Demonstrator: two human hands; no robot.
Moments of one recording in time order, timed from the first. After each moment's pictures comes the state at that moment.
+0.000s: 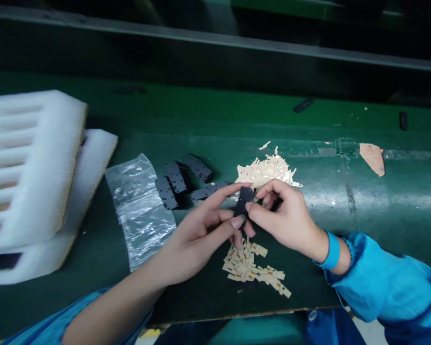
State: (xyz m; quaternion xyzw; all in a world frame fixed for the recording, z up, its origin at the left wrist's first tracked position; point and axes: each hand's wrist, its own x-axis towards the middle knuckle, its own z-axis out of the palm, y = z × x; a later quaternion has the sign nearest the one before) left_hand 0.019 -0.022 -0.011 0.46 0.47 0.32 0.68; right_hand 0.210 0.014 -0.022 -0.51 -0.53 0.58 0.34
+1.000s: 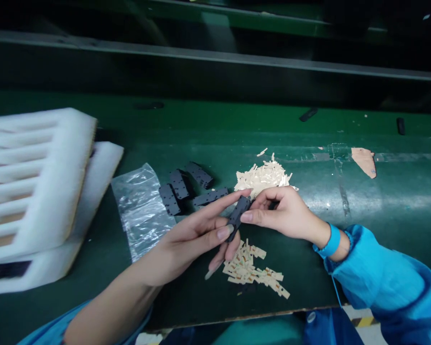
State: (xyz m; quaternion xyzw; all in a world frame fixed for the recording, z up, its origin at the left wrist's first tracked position) left_hand 0.000 -0.020 -0.017 0.40 0.32 0.33 0.80; right_hand 0.222 0.033 -0.031 -0.37 -0.52 0.70 0.31
